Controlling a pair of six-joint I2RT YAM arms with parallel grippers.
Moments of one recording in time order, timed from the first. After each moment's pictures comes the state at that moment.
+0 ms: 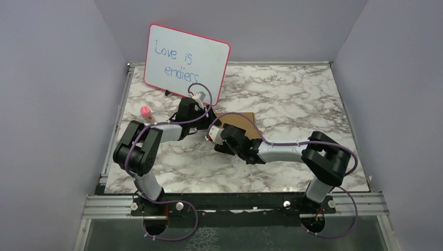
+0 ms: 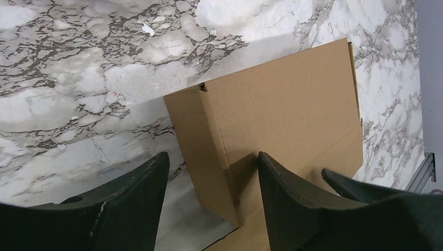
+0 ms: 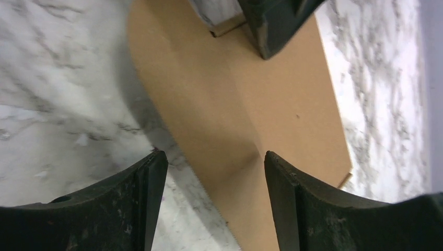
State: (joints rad) left arm -0.37 1.73 0.79 0.35 0.40 -0.53; right arm 1.02 1.70 0.89 0.10 0.36 -0.47
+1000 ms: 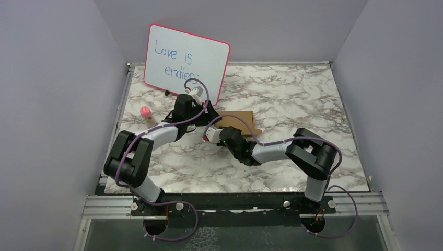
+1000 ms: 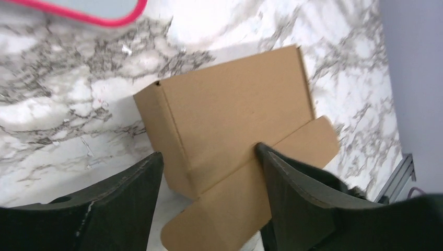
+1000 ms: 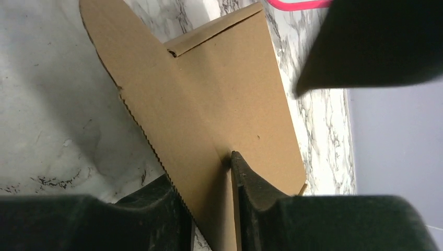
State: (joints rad) left arm -0.37 1.63 0.79 0.28 0.41 -0.54; right arm 1.02 1.85 0.86 0.45 0.54 -0.71
